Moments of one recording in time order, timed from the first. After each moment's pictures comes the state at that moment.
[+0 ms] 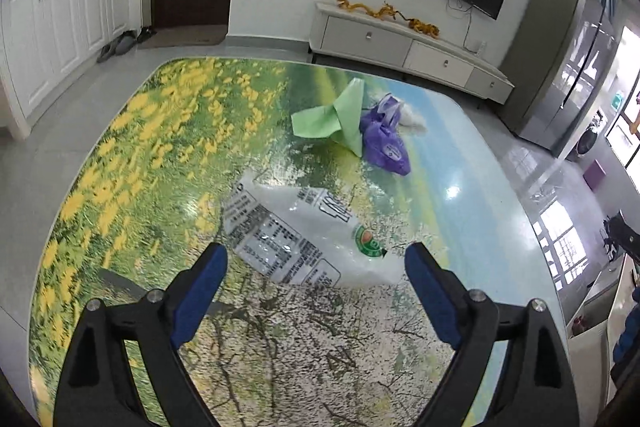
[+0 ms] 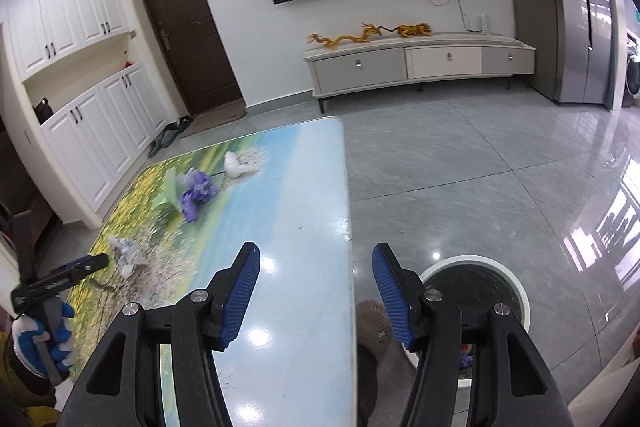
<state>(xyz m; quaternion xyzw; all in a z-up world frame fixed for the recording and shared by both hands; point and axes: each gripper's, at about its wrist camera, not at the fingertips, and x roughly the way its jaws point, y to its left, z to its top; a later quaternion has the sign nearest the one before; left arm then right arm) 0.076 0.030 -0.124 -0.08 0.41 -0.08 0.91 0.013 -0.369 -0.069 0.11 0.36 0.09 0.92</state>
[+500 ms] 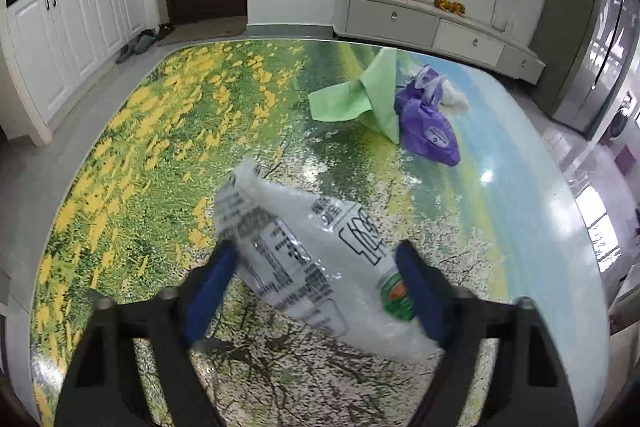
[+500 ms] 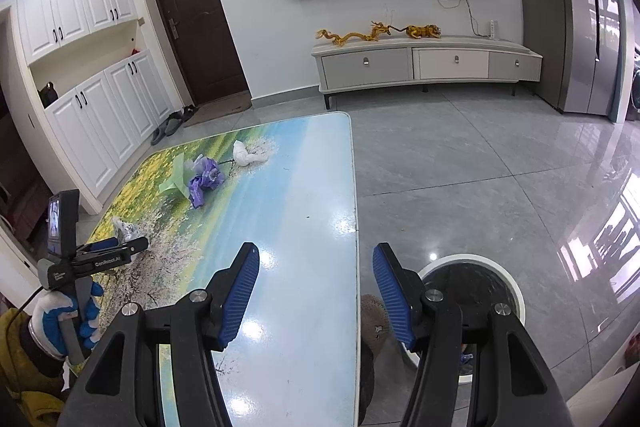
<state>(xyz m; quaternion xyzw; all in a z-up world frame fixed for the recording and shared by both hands) 0.115 0.024 -0.158 -0.04 0.44 -0.03 0.90 0.011 -0.353 -0.069 0.09 0.37 0.10 0.92</state>
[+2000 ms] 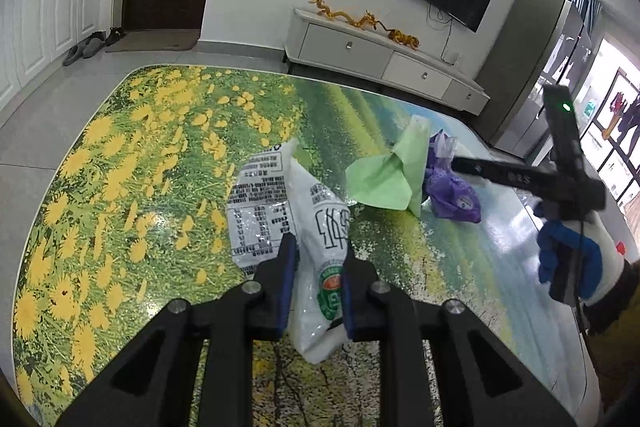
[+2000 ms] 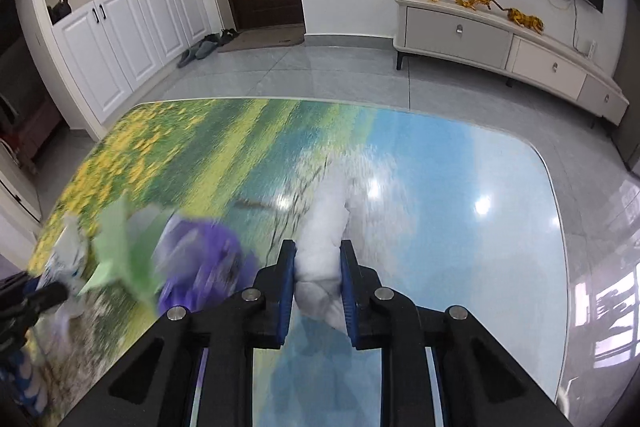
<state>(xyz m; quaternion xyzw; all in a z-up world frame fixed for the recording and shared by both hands) 0.175 0.092 -0.159 -0.10 0.38 -0.14 0.91 0.263 -0.189 -0.160 -0.01 0.45 0.19 0.87</state>
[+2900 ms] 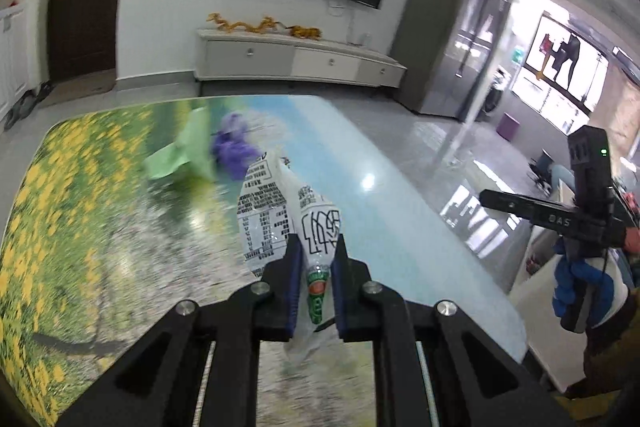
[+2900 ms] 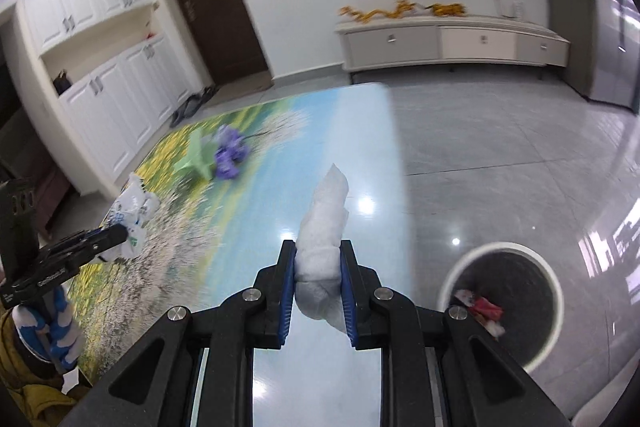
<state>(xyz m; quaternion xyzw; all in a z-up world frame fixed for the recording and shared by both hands) 0.051 -0.041 -0.092 -0.02 0.35 -0.29 0.89 0.026 -0.340 -0.101 0.10 0.39 0.13 0.90</state>
